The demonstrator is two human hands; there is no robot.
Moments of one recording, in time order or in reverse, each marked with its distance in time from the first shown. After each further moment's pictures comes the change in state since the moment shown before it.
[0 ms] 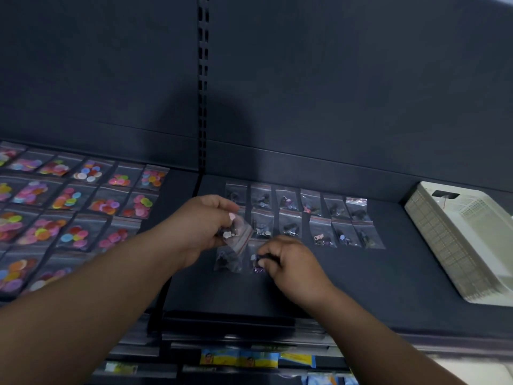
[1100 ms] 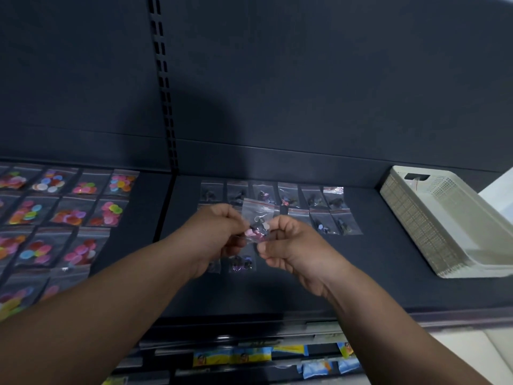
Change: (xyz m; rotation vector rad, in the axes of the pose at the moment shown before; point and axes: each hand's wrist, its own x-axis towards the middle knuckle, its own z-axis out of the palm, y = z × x) left_hand 0.005 -0.008 0.047 0.020 -0.115 -0.010; right_hand -0.011 -0.014 -0.051 1.063 -0.059 0.532
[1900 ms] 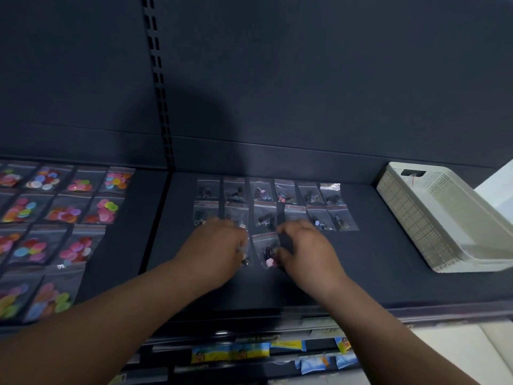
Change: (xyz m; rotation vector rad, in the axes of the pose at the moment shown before) left_hand 0.005 -0.034 -0.003 1.219 0.012 0.572; right_hand -0.001 0.025 -0.025 -1.161 0.373 -0.315
